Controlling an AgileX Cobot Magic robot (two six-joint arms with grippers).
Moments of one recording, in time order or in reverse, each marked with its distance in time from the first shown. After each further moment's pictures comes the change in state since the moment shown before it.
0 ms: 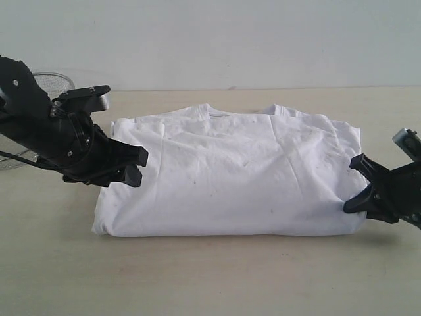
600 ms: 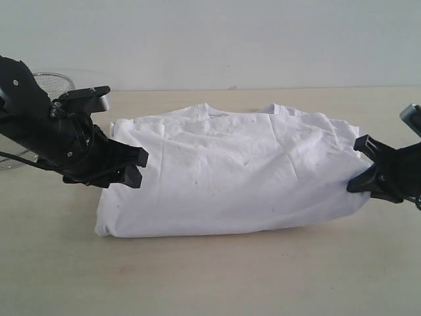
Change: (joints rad) left arm 0.000 0.000 0.000 0.000 0.006 0.000; right arm 0.023 -0.115 -0.003 -0.001 -0.011 -0.018
